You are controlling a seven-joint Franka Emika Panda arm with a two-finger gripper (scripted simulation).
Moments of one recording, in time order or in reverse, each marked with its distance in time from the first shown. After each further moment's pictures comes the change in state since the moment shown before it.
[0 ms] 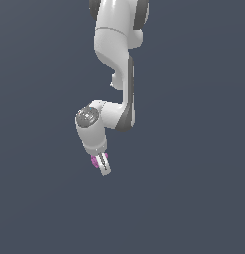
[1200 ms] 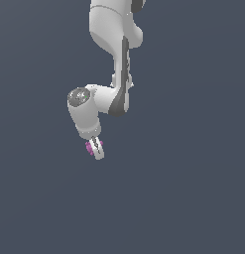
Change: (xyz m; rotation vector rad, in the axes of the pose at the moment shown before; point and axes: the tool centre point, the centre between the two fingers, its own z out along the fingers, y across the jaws) arm 0.002 0.053 -0.038 0.000 -0.002 0.000
